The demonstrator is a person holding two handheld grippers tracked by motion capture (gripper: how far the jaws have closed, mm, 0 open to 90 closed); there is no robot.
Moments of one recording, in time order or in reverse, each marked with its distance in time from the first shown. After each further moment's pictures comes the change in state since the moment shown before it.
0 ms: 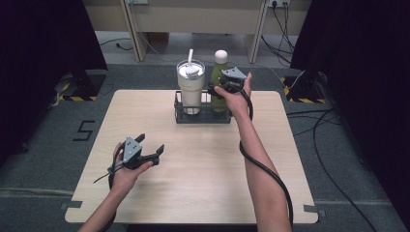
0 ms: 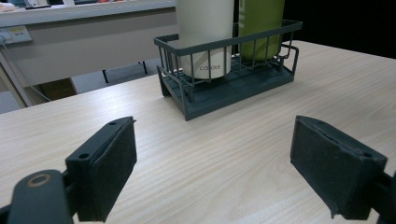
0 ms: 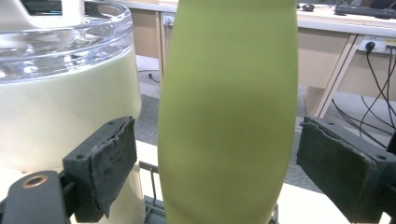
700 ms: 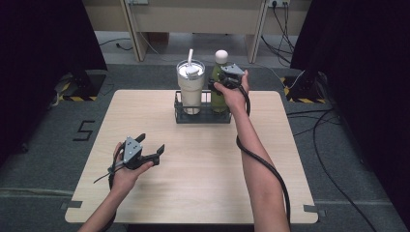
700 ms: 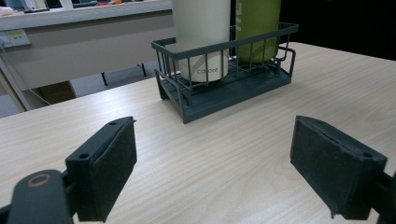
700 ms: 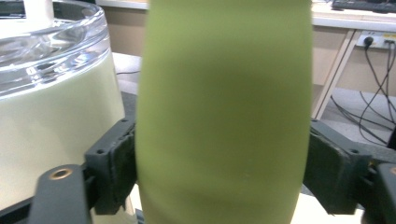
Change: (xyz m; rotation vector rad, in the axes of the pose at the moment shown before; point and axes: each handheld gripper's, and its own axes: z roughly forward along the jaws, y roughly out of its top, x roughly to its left) left arm -0.002 0.002 0.000 -0.011 -0.005 0.006; right arm -0.003 0.004 0.020 0.008 -0.014 0.021
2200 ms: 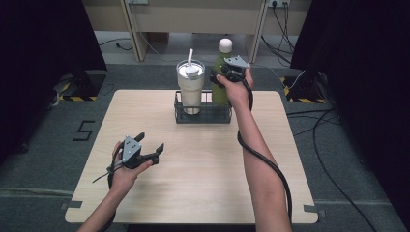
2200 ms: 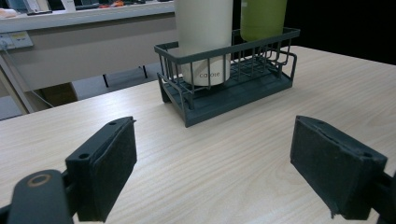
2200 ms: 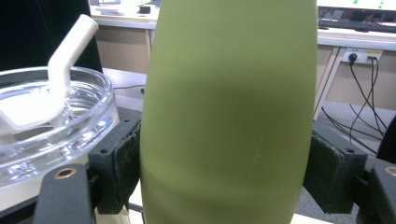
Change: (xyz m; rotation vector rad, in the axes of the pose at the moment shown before) left arm 0.002 0.003 -0.002 -0.009 0.005 -0.003; right arm -0.002 0.030 -0.018 -0.053 -0.024 0.012
